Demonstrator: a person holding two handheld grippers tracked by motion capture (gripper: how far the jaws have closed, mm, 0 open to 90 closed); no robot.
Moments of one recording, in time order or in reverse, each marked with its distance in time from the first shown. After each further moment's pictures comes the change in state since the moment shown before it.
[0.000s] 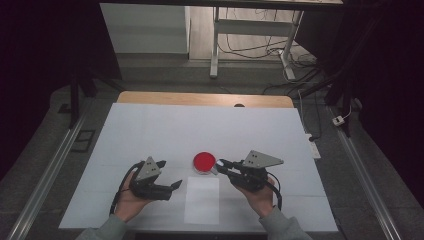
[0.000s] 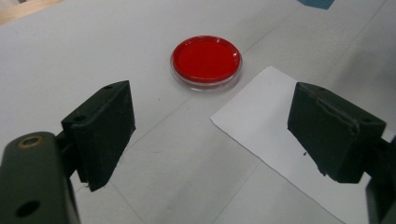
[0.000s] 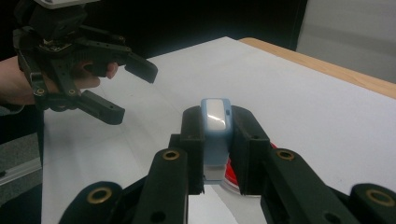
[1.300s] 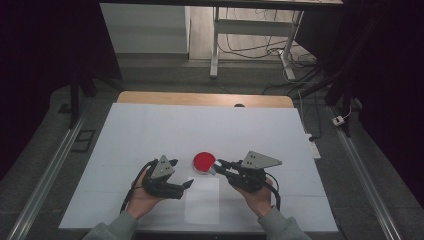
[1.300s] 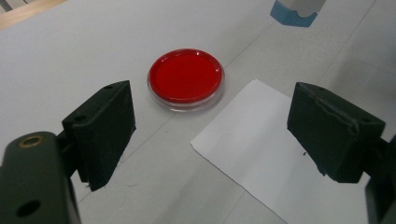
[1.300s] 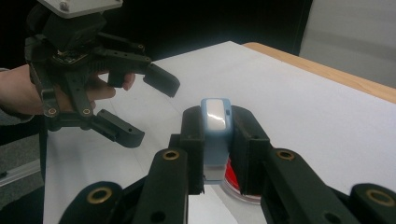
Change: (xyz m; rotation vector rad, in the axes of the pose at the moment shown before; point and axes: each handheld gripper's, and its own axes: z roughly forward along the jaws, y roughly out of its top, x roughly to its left) left arm -0.014 0.016 0.021 0.007 -0.024 0.041; right arm 0.003 0.000 0.003 -0.012 0.012 -0.015
